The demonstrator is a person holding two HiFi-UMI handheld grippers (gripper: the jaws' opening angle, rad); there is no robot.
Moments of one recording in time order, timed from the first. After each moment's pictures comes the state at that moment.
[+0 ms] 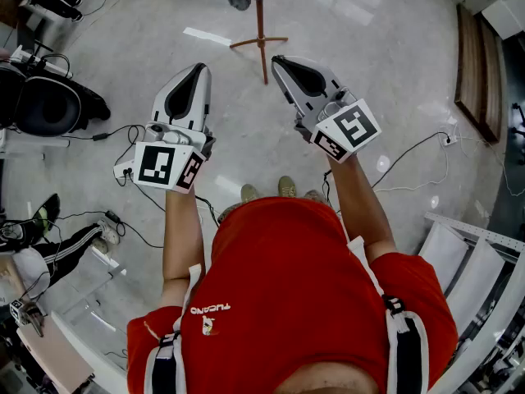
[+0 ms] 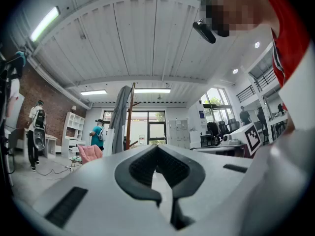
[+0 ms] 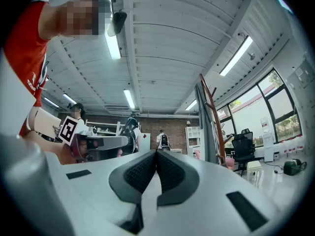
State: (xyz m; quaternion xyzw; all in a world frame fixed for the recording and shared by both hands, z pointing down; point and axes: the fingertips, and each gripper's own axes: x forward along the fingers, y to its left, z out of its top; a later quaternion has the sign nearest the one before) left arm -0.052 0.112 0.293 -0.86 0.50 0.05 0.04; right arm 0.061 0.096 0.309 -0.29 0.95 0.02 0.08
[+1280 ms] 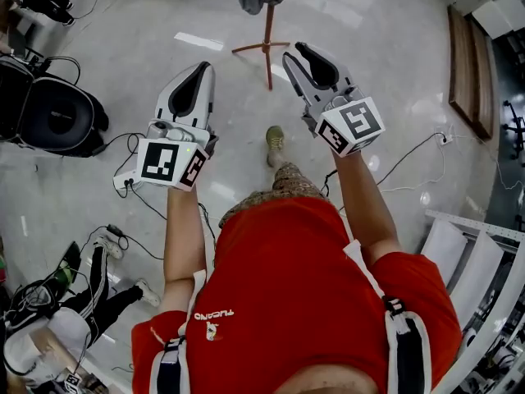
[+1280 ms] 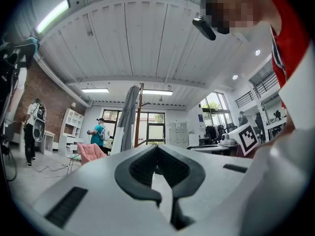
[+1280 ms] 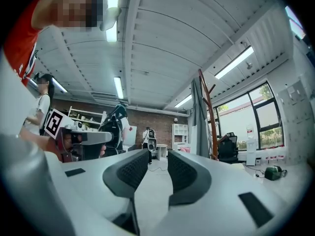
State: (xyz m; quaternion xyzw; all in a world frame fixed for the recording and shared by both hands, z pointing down) left arm -0.164 0.070 0.311 -0.87 0.48 0.07 0.03; right arm -0.026 0.037 0.324 -0.38 0.92 0.04 0.03
